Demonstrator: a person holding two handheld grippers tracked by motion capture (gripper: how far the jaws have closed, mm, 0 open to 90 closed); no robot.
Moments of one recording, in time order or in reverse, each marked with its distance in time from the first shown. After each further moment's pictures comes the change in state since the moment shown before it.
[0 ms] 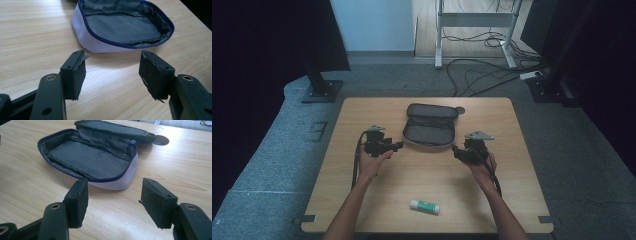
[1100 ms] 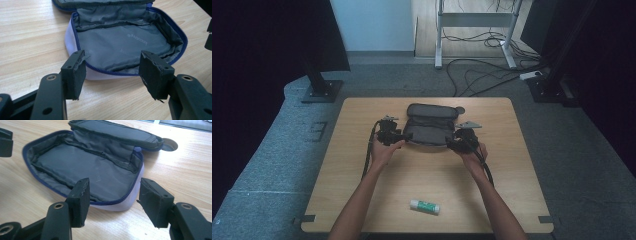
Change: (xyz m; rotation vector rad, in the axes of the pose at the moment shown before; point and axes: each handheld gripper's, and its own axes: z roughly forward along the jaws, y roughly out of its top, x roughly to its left) left arm -0.010 0.035 0.044 0.038 0.044 0.037; right arm 0.003 0.023 0.044 0.044 -0.013 -0.009
